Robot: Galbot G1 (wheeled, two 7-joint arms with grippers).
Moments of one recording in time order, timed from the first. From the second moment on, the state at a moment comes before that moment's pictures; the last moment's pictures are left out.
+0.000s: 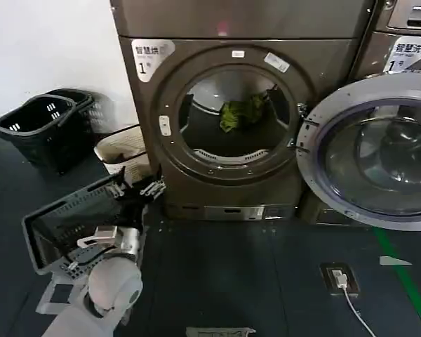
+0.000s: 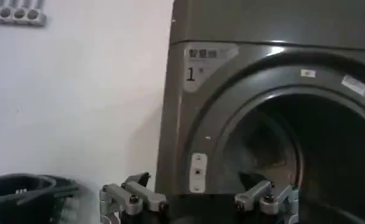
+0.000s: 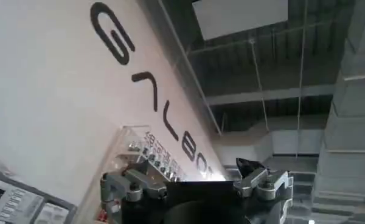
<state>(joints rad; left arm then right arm) 1.10 -1.07 -0.22 -2.07 -0.42 0.04 -0.53 -1.99 1.01 2.37 2.33 0.89 -0.28 0.35</state>
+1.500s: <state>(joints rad) 1.07 -1.07 -0.24 -2.04 -0.44 0.08 -0.49 -1.99 1.01 2.36 2.32 0.89 -0.24 0.34</state>
